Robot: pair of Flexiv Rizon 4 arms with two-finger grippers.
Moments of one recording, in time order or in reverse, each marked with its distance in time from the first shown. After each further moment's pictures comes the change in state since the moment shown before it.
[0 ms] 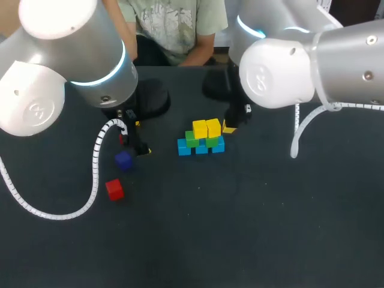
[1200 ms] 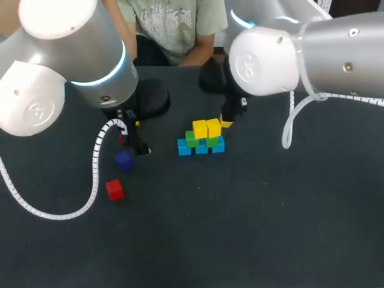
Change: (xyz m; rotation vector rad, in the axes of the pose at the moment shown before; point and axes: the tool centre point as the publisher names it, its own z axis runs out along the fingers) left arm 0.000 0.000 0.000 0.000 0.000 0.000; right arm -0.003 -0.020 0.001 -0.016 0.012 0.005
